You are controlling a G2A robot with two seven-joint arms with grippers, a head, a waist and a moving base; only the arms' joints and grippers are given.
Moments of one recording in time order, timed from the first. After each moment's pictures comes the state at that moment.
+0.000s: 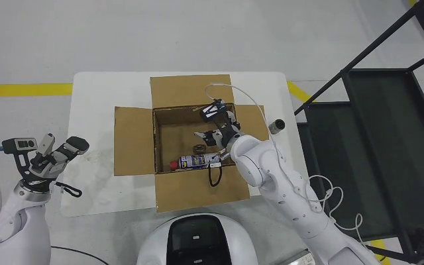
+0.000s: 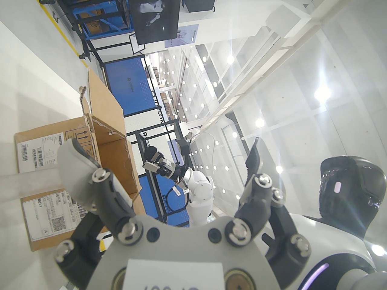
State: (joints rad) left arm 1.51 -1.19 -1.92 -1.50 -0.63 -0.46 -1.06; right arm -1.18 -1.28 1.03 -1.89 -1.25 0.13 0.89
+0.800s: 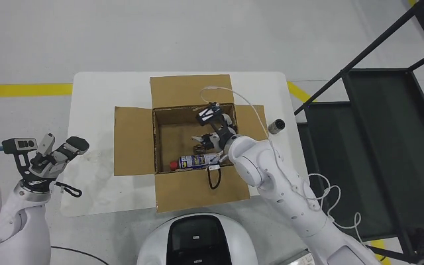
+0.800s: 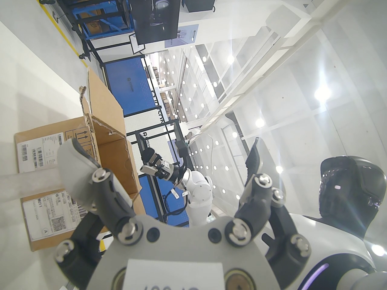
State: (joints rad) left arm 1.51 -1.19 -1.92 -1.50 -0.63 -0.46 -1.06; right arm -1.15 -1.28 1.00 -1.85 -1.21 0.07 0.93
